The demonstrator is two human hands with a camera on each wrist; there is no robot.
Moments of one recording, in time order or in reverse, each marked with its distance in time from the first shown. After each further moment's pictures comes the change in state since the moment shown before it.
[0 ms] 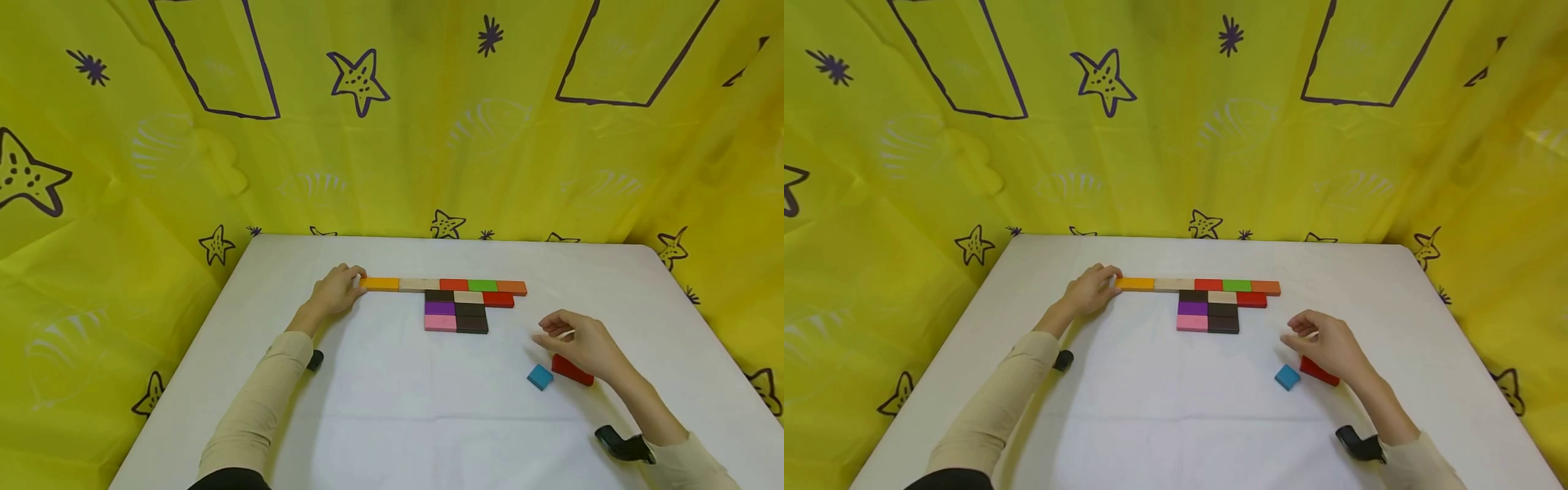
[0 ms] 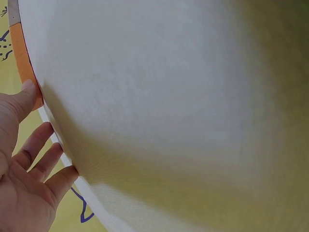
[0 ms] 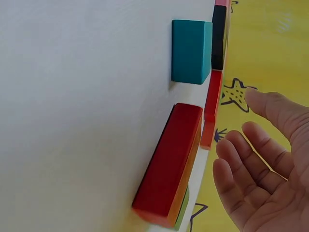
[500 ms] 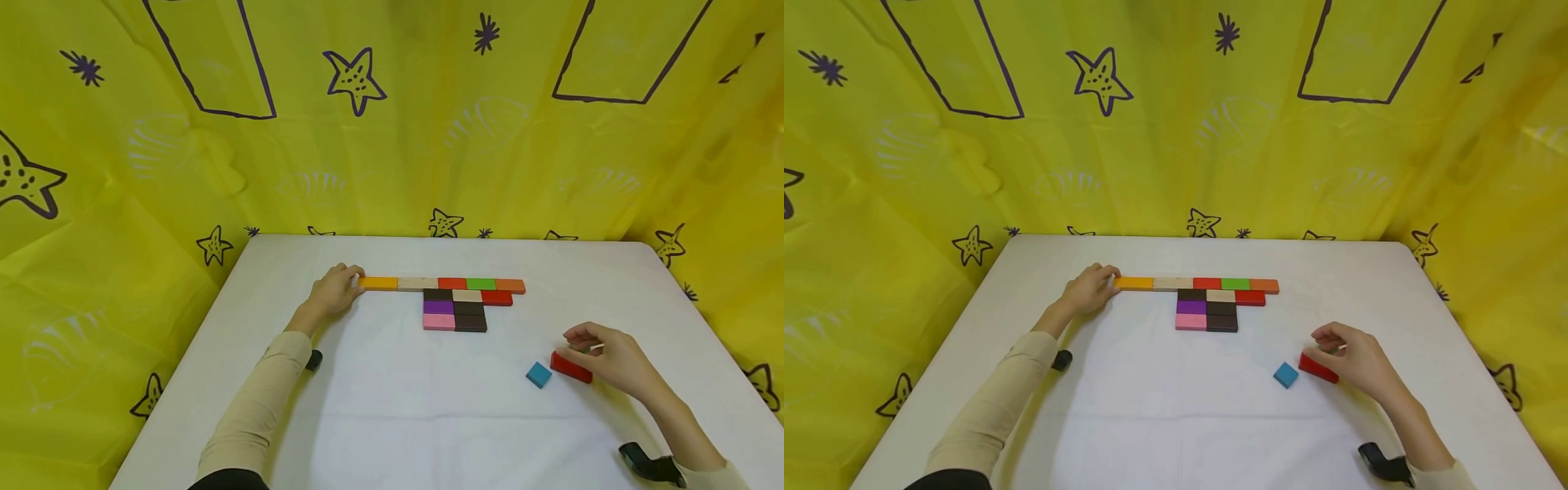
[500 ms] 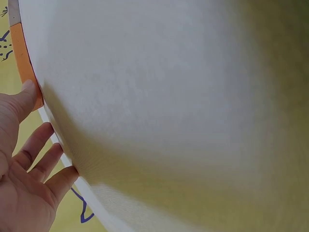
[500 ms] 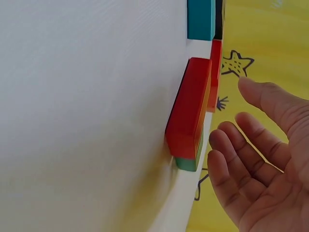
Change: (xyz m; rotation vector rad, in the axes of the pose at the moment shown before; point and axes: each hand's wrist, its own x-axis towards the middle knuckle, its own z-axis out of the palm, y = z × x) left_hand 0.000 0.003 -0.001 -0.004 -0.016 -0.015; right_hand -0.032 0.023 -0.015 -0.035 0.007 0.052
